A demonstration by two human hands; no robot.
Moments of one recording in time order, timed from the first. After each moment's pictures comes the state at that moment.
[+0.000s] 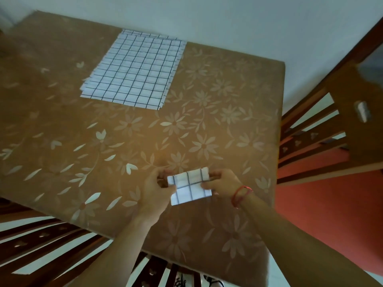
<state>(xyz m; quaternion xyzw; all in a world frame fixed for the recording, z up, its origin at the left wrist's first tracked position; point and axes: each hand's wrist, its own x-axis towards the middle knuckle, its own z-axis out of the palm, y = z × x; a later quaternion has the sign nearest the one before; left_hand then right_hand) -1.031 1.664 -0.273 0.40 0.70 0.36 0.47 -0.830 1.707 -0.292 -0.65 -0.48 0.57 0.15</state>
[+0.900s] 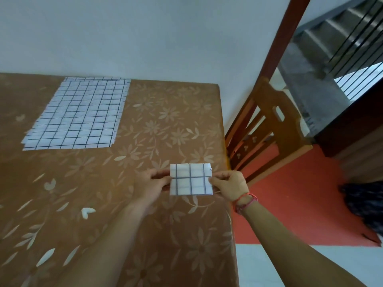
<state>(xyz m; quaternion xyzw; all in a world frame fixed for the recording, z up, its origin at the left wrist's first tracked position) -0.933 1.735 -0.229 0.42 0.62 0.32 0.58 -0.719 1.684 -0.230 -0.74 -0.33 0.46 0.37</state>
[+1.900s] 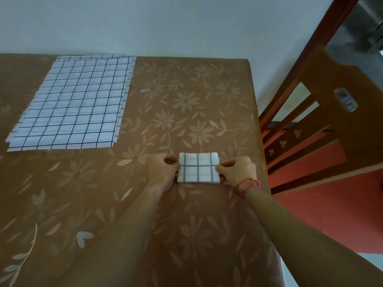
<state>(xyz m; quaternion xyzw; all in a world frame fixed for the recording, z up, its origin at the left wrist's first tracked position) -0.938 1.865 -0.326 0.48 0.68 0.27 0.49 -0.740 1.817 -0.332 -0.80 -0.35 0.40 0.28</state>
